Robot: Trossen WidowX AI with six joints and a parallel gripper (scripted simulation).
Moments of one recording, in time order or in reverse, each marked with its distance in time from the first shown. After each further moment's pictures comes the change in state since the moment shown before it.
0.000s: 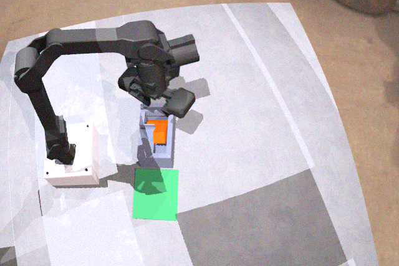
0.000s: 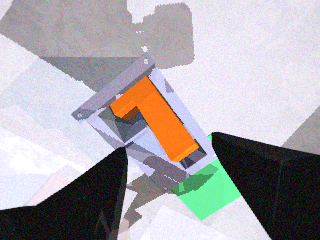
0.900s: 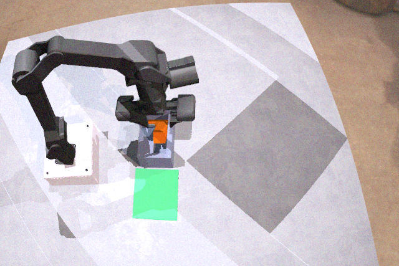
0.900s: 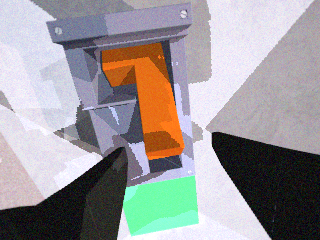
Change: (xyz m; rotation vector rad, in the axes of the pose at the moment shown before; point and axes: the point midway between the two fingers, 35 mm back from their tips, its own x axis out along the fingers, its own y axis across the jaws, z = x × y) arm 0.032 -0.013 -0.025 -0.511 0.005 -0.008
